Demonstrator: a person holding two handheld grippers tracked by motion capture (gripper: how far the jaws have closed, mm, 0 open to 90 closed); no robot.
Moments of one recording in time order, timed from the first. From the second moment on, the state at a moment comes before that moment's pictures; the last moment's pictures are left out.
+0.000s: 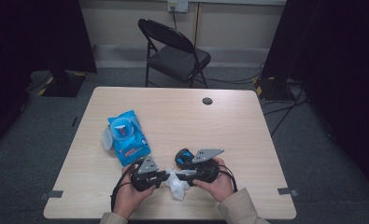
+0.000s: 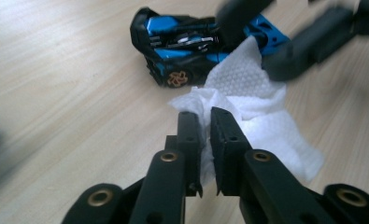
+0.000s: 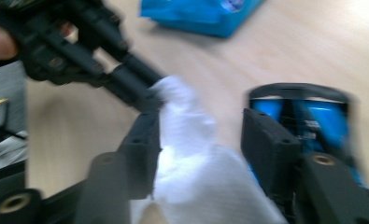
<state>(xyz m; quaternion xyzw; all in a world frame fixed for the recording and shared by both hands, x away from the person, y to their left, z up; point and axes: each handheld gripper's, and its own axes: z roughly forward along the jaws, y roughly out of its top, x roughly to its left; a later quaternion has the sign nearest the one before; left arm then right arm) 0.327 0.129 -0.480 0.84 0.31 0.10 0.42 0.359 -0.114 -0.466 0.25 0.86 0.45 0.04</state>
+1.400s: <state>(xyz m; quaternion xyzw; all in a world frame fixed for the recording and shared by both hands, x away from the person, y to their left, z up) 0.320 0.193 -0.483 0.84 0.34 0.12 0.41 0.407 -0.096 -0.504 0.29 0.87 0.37 0.11</state>
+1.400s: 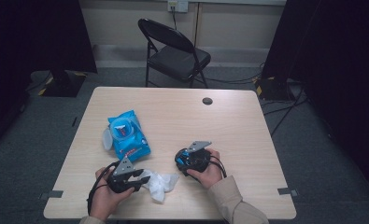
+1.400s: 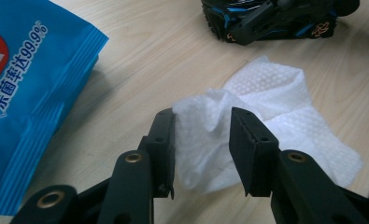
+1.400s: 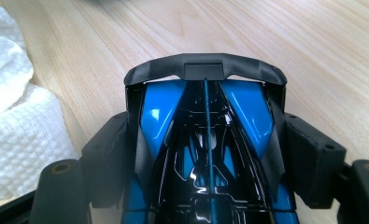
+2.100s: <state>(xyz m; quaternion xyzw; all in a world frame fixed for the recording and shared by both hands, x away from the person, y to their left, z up) 0.321 0.182 -0.480 0.83 0.34 0.11 0.43 0.402 -0.123 -0.484 0.32 0.84 0.41 0.10</state>
